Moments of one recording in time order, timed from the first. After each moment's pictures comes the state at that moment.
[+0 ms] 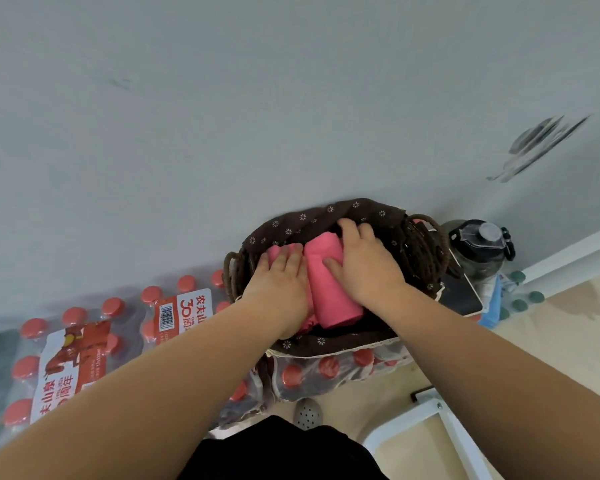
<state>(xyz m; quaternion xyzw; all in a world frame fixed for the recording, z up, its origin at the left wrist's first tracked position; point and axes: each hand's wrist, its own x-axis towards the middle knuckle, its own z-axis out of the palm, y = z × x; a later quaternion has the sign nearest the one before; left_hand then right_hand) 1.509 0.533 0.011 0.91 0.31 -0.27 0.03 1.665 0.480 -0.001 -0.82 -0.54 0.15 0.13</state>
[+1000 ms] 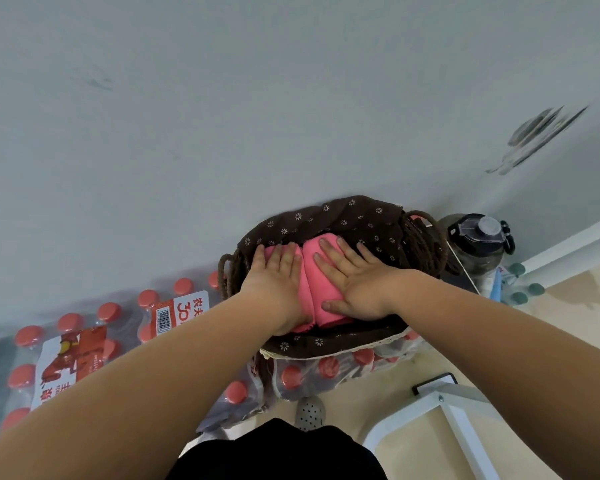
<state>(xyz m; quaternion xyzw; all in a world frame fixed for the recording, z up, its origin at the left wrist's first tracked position) 1.518 0.545 0.004 0.87 0.31 -0.37 -0.03 1.684 0.475 -0.009 -0.62 -0.69 0.26 -0.26</state>
